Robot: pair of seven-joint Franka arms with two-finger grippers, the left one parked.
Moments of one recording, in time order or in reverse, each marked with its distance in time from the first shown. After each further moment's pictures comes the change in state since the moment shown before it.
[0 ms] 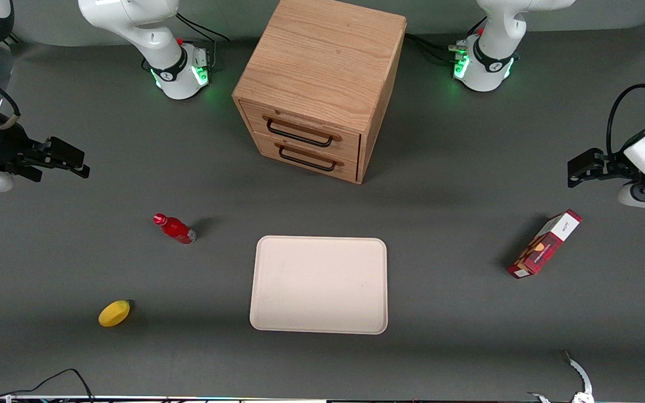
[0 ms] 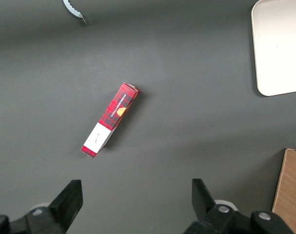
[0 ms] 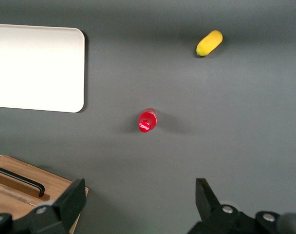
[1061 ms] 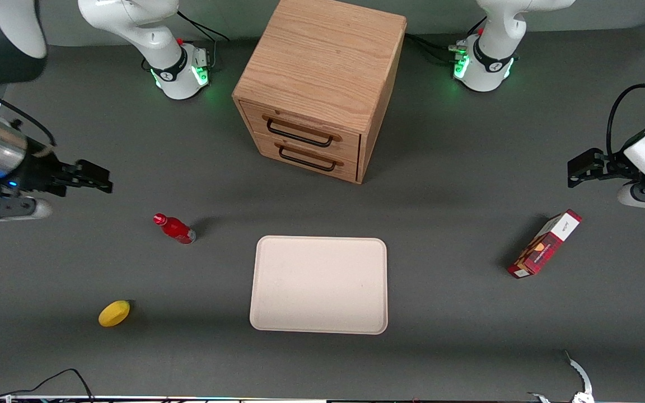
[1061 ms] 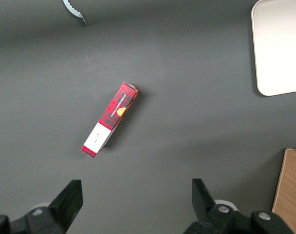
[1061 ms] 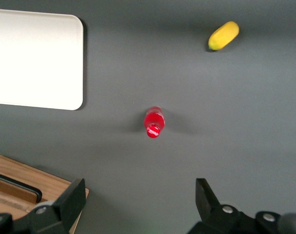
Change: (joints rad) arm 0.058 0.133 -0.001 0.038 -0.007 0.029 0.031
